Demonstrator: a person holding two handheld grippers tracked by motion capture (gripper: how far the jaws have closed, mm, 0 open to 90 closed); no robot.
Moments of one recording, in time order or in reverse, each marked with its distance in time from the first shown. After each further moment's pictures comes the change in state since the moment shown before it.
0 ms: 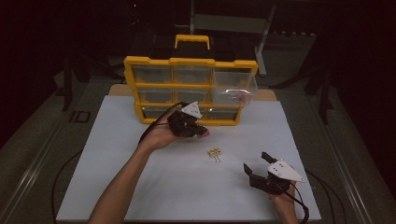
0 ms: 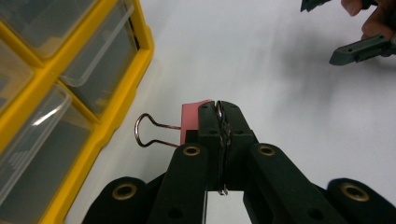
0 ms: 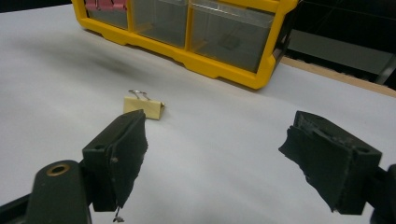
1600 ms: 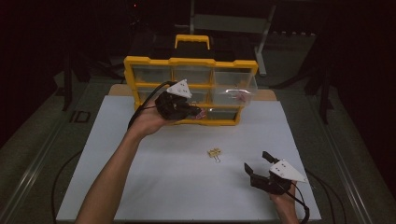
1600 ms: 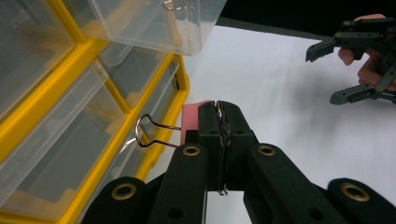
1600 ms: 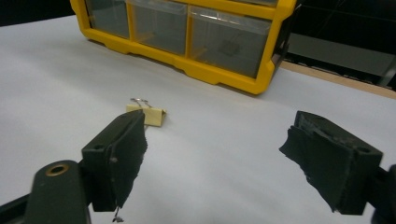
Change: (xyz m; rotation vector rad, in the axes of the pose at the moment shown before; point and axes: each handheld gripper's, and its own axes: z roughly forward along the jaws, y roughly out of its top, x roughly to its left) left arm 0.011 0.030 -0.064 -0.097 0.095 0.016; right arm -0.002 0.002 -0.003 -0.029 0.007 0.024
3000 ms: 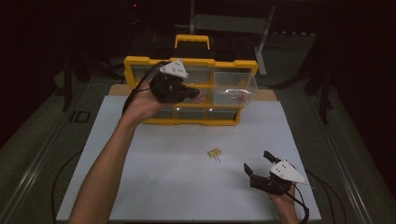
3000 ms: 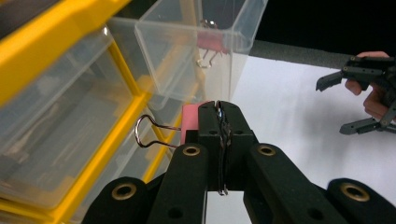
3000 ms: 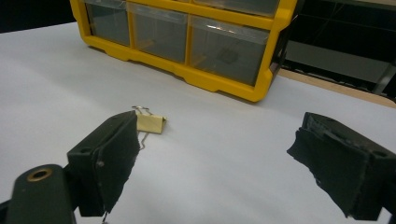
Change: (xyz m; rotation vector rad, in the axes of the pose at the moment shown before) left arm 0.015 0.038 -0.036 -0.053 0.053 0.014; right arm 0.002 0.002 -0.002 -0.024 -0.009 -0.007
